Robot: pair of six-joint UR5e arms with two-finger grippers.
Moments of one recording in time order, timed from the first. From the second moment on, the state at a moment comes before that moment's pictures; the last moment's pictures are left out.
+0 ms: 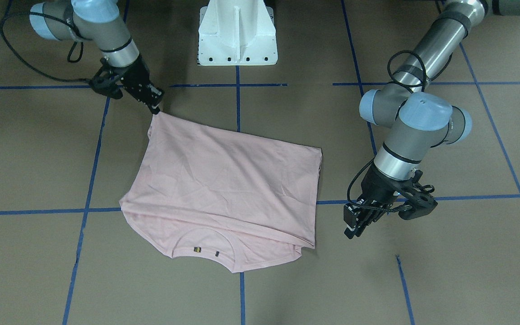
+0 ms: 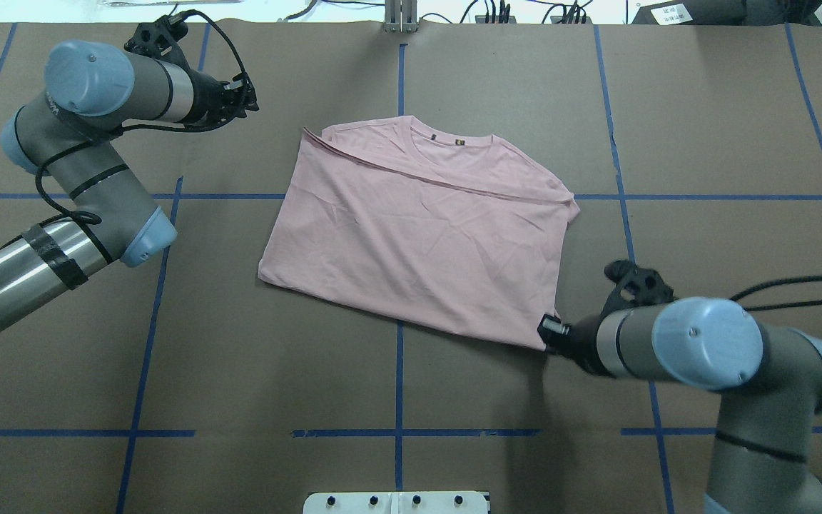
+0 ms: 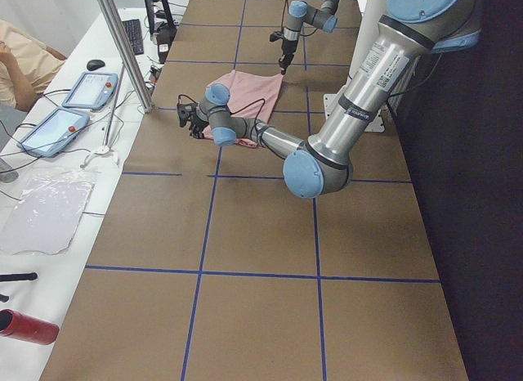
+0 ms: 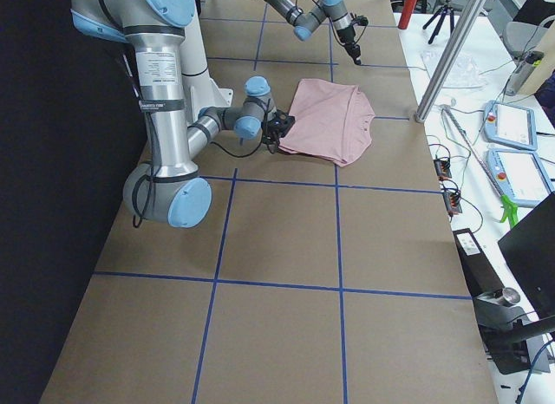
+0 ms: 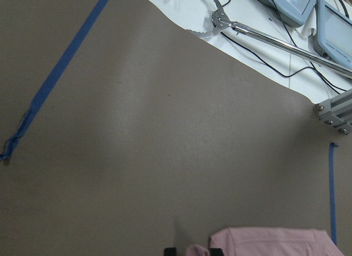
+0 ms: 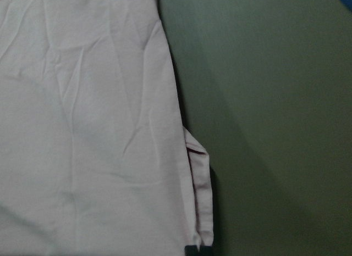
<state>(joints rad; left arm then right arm) -0.86 -2.17 -1.28 -2.43 -1.81 -1.50 0.31 -1.50 2.07 -1.18 1.70 1.90</state>
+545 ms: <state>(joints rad) -0.84 -2.17 -1.33 -2.43 -1.86 -1.57 -0.10 -1.70 2.29 -1.18 1.69 2.01</state>
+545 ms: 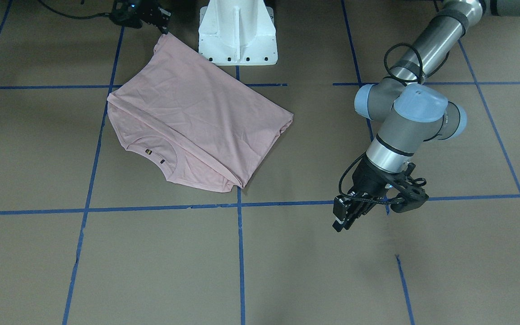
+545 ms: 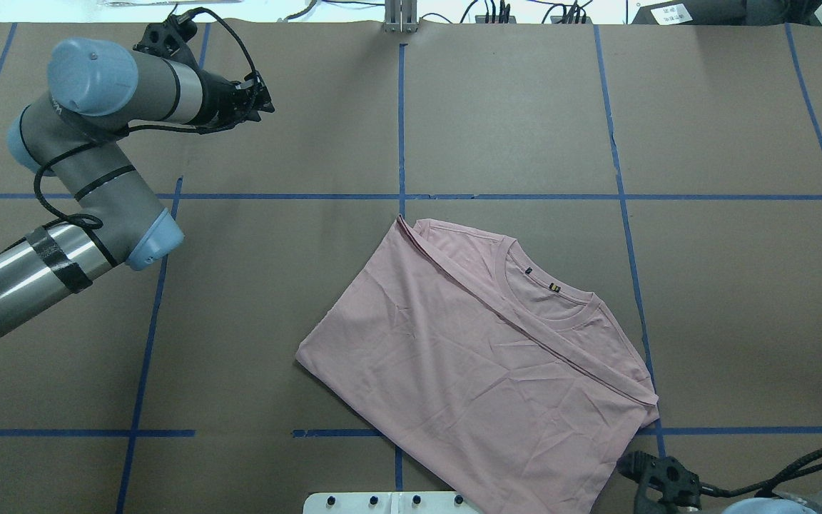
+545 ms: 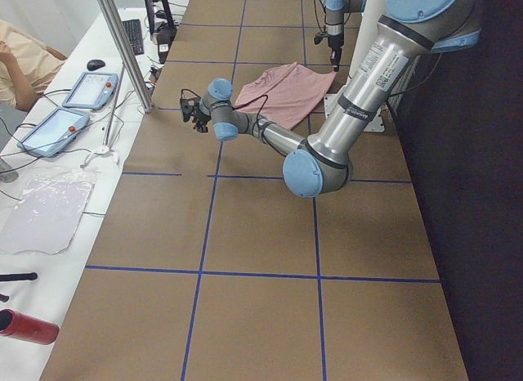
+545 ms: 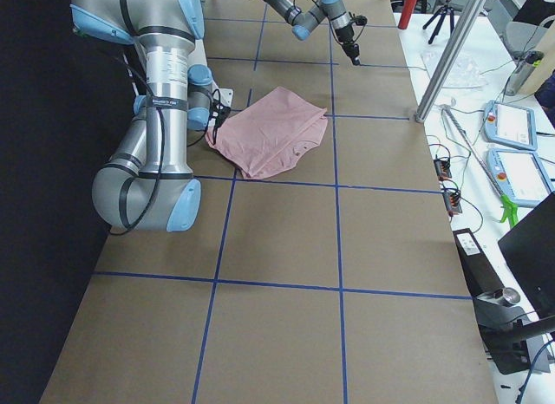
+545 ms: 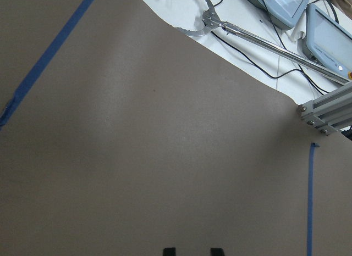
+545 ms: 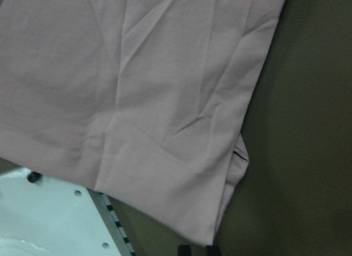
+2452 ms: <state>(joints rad) -0.30 -1.91 -1.83 -1.93 -1.65 -1.97 0.50 -1.43 2.04 -1.17 1.68 1.76</state>
